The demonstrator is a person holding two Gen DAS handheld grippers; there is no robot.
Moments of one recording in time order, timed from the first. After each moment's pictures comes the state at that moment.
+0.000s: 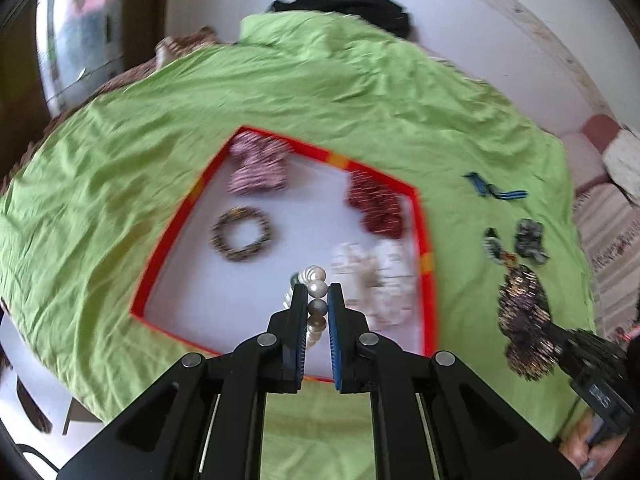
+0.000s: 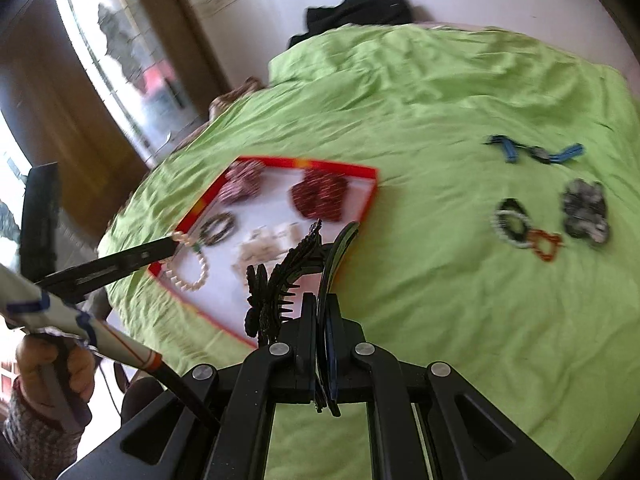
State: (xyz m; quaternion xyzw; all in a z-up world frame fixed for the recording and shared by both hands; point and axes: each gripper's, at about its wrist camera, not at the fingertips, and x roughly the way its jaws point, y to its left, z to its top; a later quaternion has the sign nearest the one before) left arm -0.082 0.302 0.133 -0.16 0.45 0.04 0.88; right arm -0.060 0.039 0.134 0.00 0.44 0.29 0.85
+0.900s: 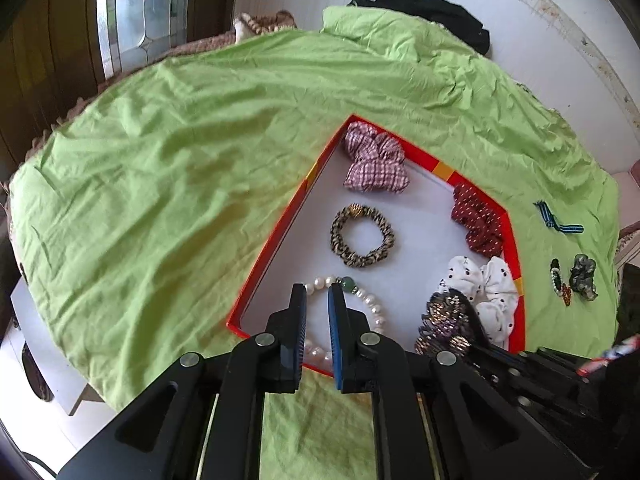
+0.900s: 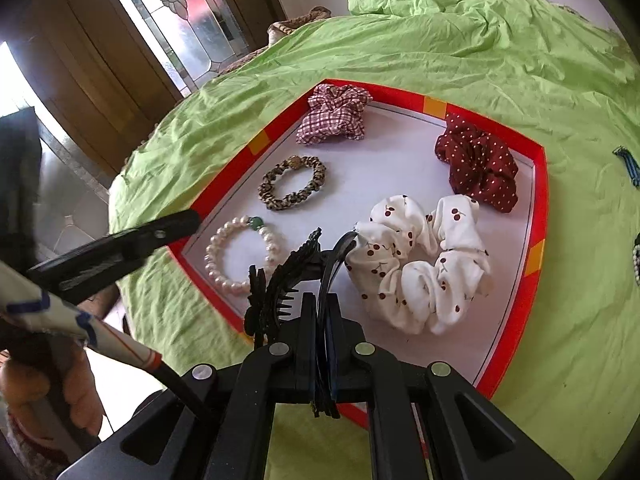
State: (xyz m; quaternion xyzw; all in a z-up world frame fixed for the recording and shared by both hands) left arm -0.094 0.370 0.104 -0.19 0.44 0.12 0.87; right arm -0.039 0.188 0.069 -0.06 0.49 0.36 0.79
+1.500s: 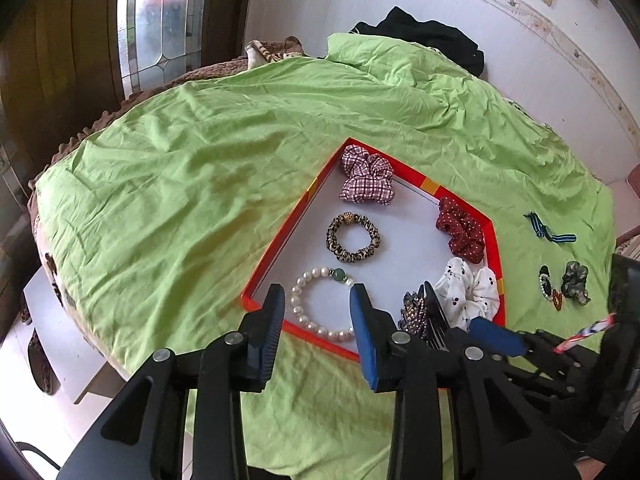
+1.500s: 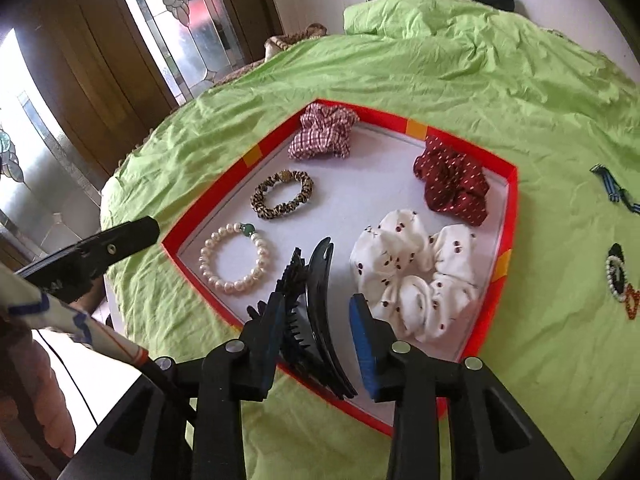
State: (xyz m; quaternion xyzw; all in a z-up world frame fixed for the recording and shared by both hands) left arm -0.128 0.353 0.133 -0.19 0.41 0.15 0.88; right arm -0.052 0.171 0.088 -0.08 0.46 0.35 0.81
